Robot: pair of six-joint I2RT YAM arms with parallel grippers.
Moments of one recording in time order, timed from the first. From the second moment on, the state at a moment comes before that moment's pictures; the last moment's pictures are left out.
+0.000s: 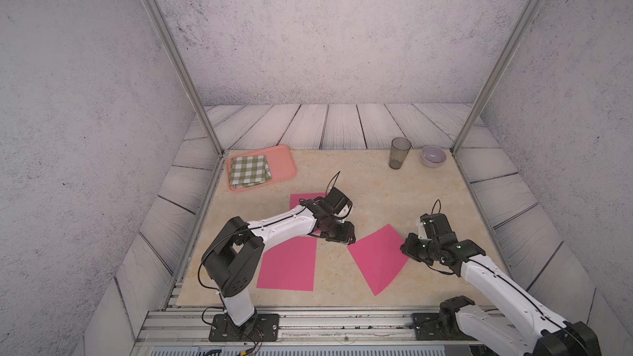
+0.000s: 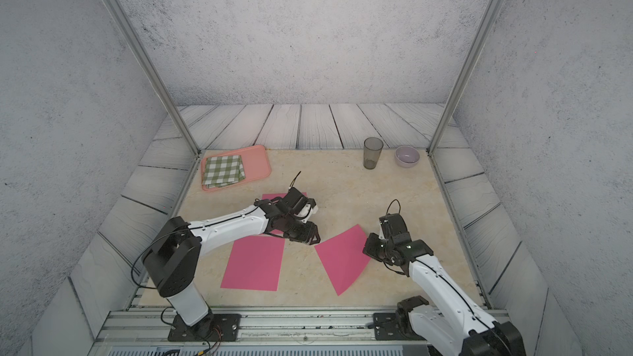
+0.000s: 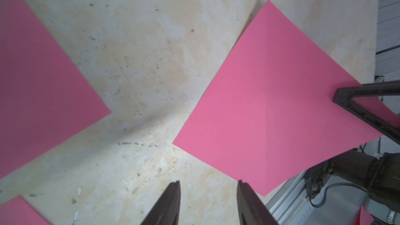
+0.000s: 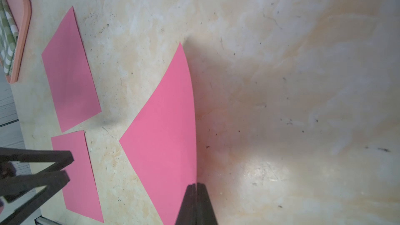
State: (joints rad) left arm -0.82 1.72 1.16 -0.54 0.37 -0.48; right arm 0.31 0.96 0.55 -0.63 -0.22 0.68
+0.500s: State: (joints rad) left arm -0.94 1.86 1.11 -0.35 0.40 -0.57; right arm 0.31 1.11 0.68 -0.80 -0.12 0.58
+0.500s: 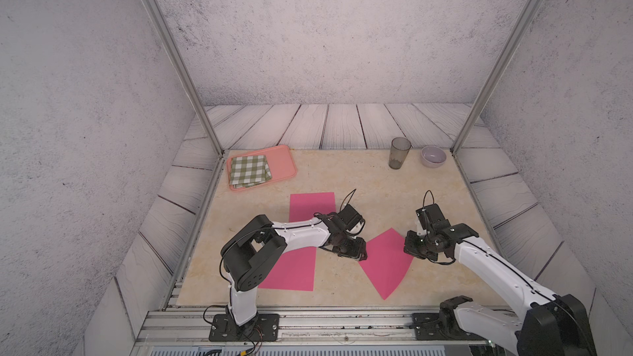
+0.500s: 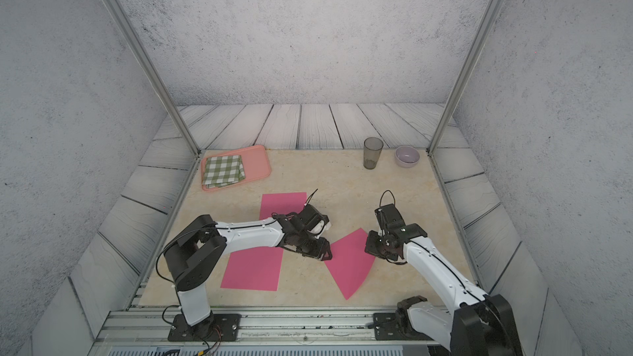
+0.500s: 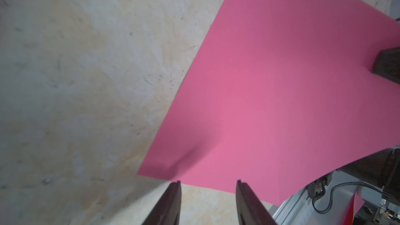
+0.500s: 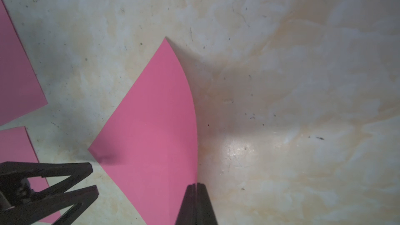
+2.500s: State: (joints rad) left arm -1.13 1.77 1.19 -0.31 0.35 -0.51; right arm 0.31 1.32 0.68 -0.65 -0.25 0.69
